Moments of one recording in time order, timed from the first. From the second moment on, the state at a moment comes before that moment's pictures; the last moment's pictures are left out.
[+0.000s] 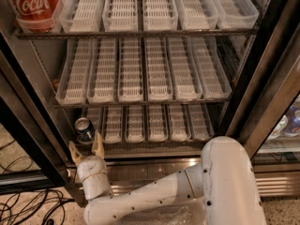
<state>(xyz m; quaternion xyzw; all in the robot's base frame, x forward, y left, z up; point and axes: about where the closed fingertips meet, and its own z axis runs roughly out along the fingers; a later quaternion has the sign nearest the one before) 0.579 0.222 0.608 -0.17 0.62 0.07 0.77</state>
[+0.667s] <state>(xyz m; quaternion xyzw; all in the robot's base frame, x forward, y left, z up) 0.597 0.220 0.605 -0.16 0.62 0.05 0.77</state>
